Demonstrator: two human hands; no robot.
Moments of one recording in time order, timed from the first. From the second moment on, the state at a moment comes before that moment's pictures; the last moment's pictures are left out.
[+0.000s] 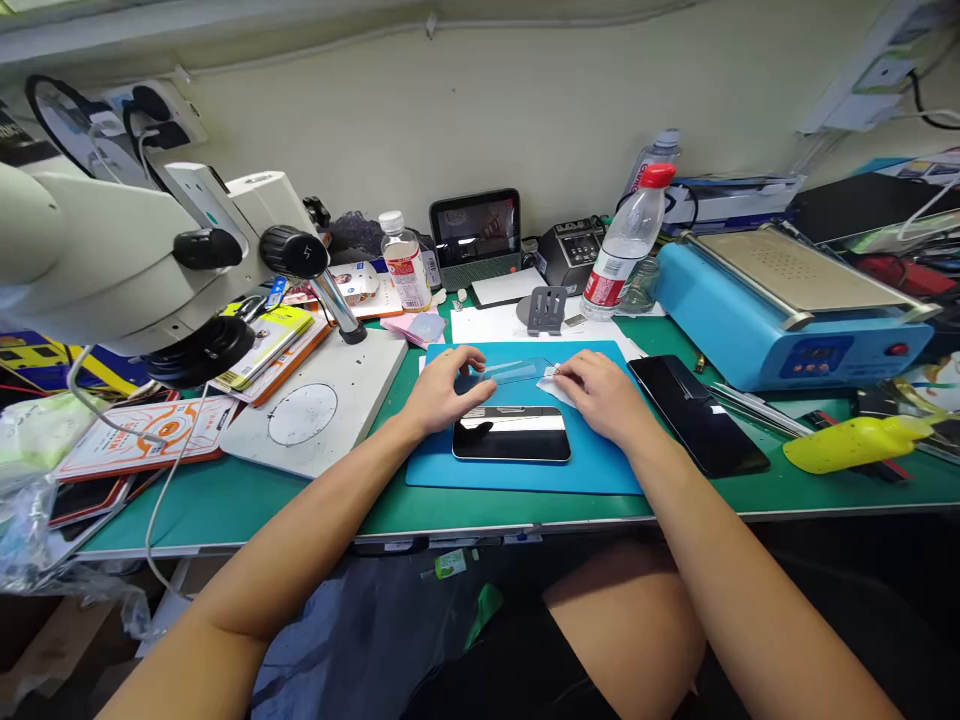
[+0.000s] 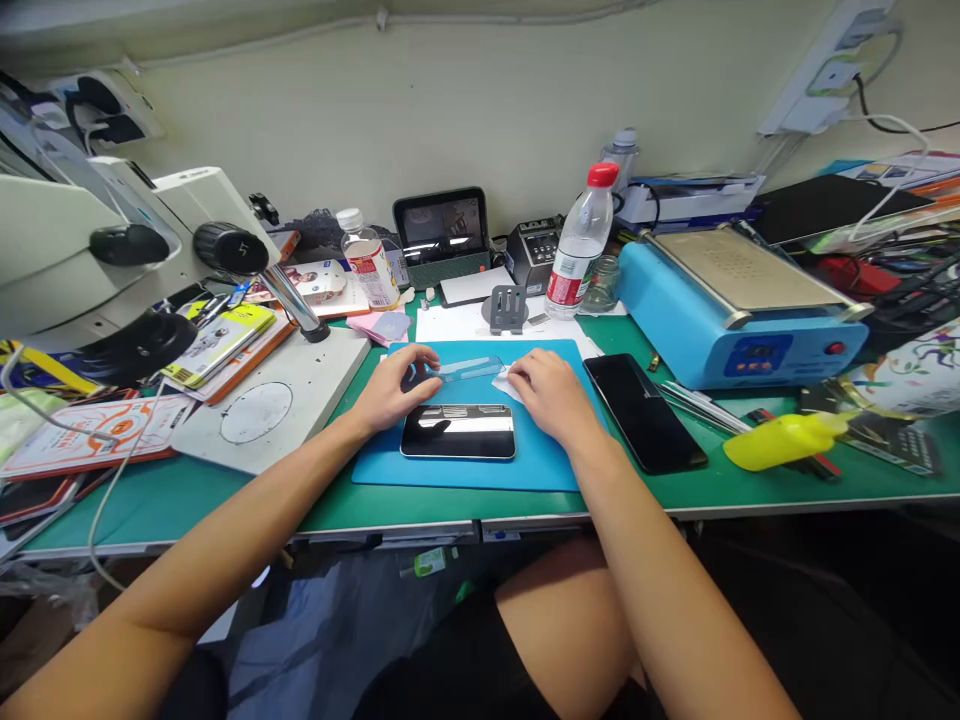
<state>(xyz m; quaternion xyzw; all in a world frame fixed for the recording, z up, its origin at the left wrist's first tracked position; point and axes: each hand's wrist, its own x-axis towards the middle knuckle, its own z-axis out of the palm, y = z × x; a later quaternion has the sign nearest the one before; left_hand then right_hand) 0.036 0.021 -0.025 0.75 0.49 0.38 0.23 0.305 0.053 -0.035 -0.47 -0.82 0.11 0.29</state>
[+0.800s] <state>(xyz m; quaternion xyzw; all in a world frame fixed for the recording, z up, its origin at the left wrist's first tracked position) 0.046 0.016 -0.025 0.70 0.58 0.39 0.15 0.307 -0.059 -0.035 -0.36 -0.90 -0.05 0.22</state>
